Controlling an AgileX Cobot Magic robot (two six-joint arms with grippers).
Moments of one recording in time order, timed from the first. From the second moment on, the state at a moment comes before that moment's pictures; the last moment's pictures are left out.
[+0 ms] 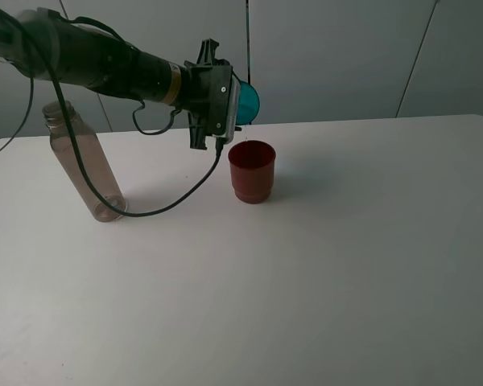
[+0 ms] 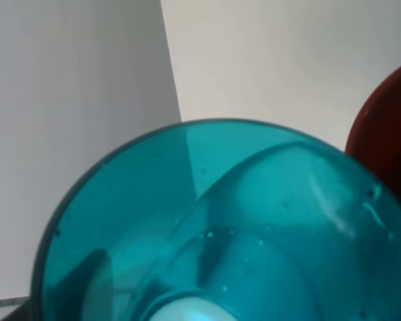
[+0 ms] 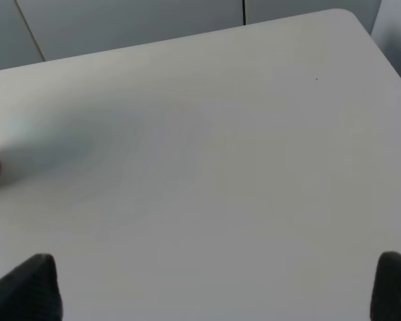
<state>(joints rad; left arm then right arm) -0.43 2.12 -1.49 1.76 -0.40 -0.37 -0.06 0.00 -0.50 -0.01 1.11 0.13</state>
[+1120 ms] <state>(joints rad) -0.43 2.12 -1.49 1.76 -0.36 -0.14 -0.06 0.00 -0.50 -0.01 1.11 0.13</state>
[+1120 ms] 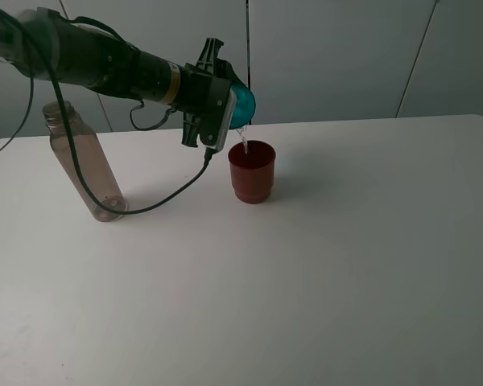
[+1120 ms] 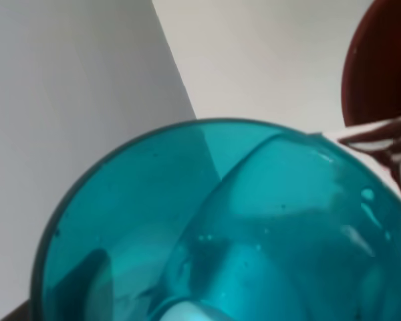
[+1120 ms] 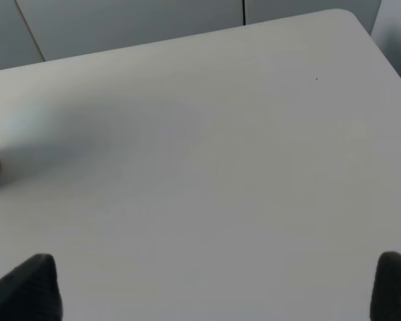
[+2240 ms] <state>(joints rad) -0.47 2.13 -1.49 1.75 -0.27 0.00 -0.06 0.00 -0.50 -0.01 1.11 0.13</state>
